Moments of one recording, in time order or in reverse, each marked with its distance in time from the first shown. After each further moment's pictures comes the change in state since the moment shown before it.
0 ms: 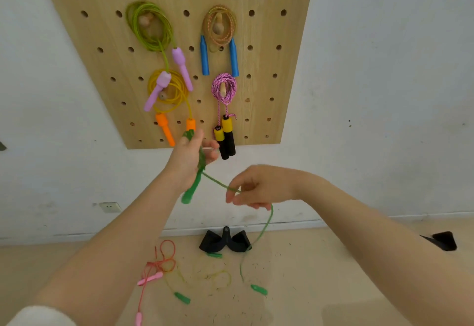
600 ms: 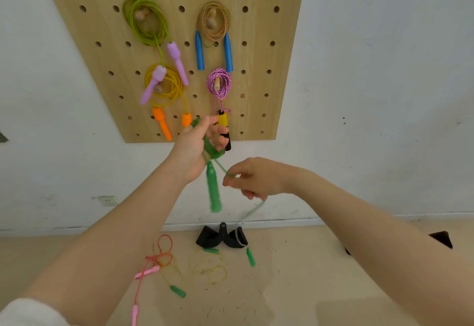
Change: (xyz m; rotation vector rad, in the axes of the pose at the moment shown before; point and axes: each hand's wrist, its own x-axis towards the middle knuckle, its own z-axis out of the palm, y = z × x) left_hand -0.029 0.007 0.032 -0.166 -0.152 -0.016; right_hand -0.010 0.014 0.008 -0.036 0.090 0.074
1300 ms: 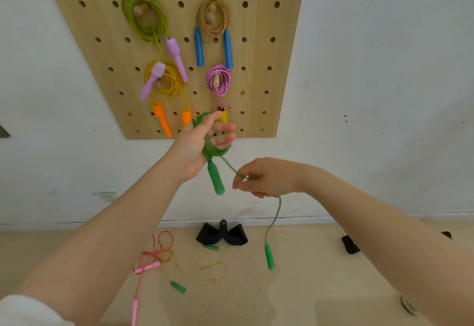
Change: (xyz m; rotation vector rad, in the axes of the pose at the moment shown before) left_hand -0.006 -0.003 0.001 0.131 -0.118 0.011; right_hand -0.016 0.012 -0.007 -0.018 -0.052 0.008
